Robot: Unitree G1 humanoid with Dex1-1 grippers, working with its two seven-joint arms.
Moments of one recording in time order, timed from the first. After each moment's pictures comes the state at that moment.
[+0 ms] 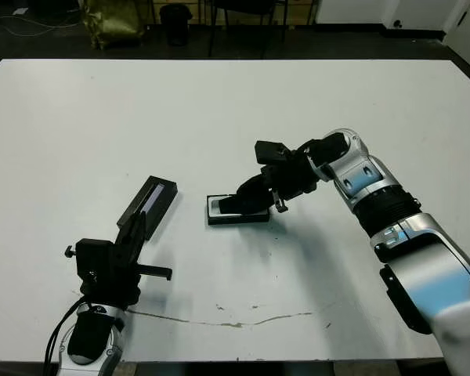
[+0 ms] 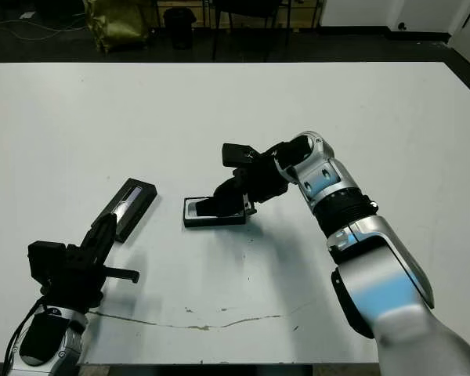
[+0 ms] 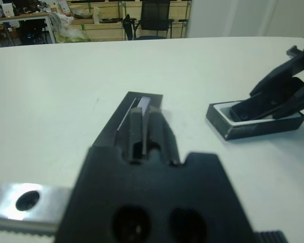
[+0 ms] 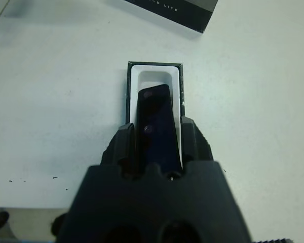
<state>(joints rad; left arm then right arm) 0.35 0.13 -0.06 -0.48 -0.02 0.15 -0.07 -0.97 -0.32 0.44 0.81 -0.16 0.03 1.38</state>
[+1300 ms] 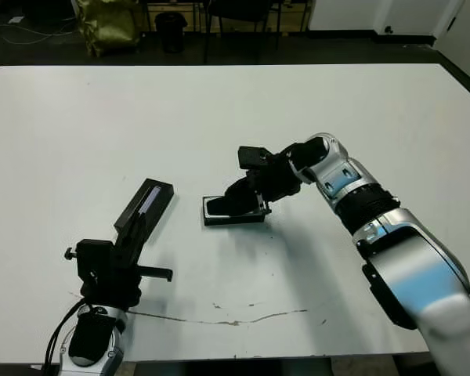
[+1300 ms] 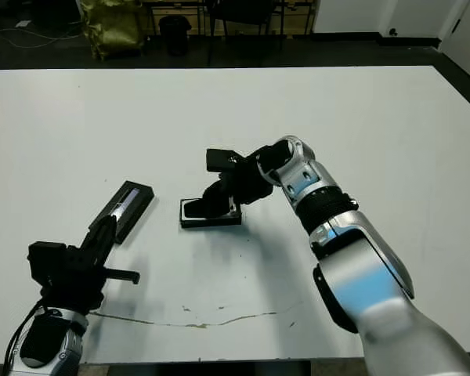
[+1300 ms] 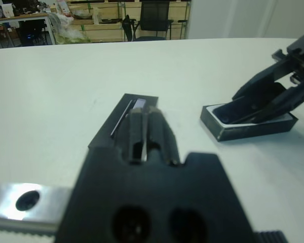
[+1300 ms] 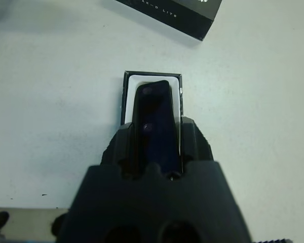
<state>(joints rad) 0.36 0.12 -0.07 -0.51 -0.01 0.18 -0.05 -1.02 -0.22 0.46 0.98 -0.18 -0.09 1.33</state>
